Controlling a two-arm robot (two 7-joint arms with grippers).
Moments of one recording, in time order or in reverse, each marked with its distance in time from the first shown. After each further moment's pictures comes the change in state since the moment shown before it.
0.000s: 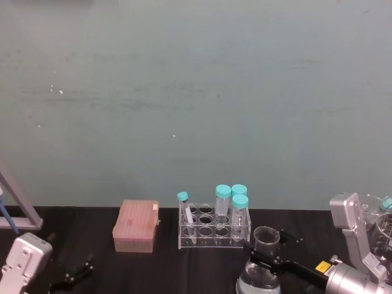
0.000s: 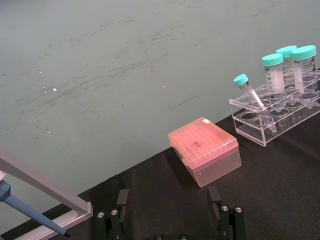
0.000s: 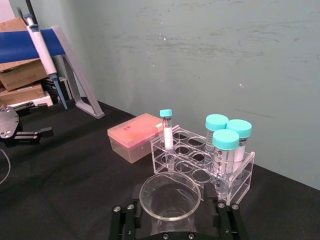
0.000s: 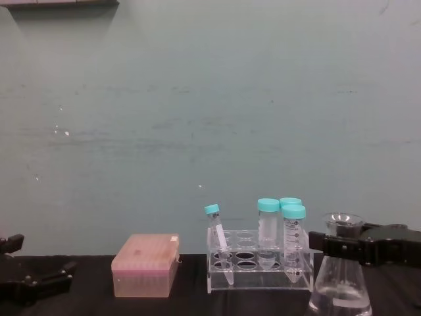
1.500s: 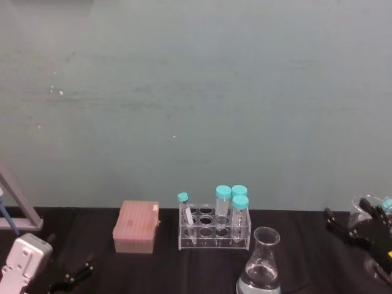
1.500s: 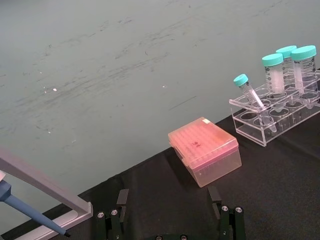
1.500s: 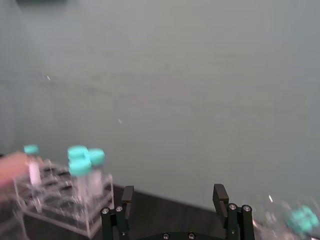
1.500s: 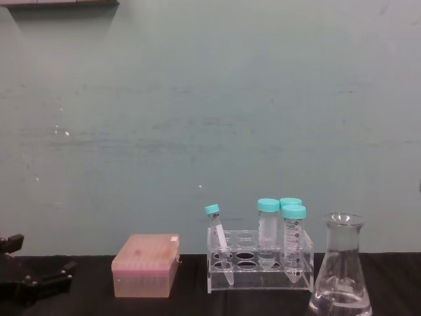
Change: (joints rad) left arm 0.000 0.000 0.000 0.000 0.000 0.000 0.000; right arm -0.127 0.035 0.210 -0.068 -0.070 -0.175 -0.305
